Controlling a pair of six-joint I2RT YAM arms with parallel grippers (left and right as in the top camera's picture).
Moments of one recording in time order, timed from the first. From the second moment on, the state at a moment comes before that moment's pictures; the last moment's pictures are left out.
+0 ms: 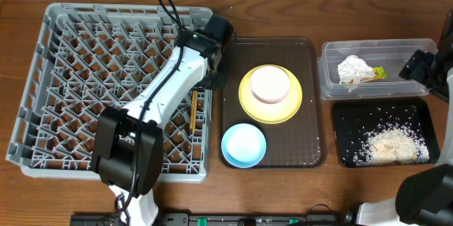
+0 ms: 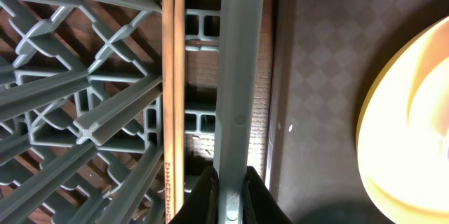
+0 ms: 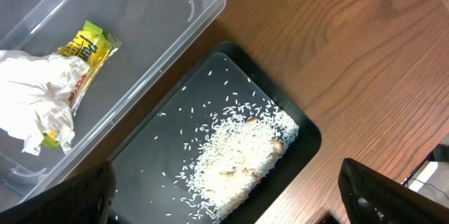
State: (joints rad) left arm -0.43 1.92 1.55 -1.05 -0.08 -0.47; right arm -0.34 1.66 1.61 -1.26 0.31 0.36
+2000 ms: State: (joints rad) left arm -0.45 1.64 1.57 -1.13 -0.04 -0.53; right arm -0.34 1.66 1.61 -1.26 0.31 0.36
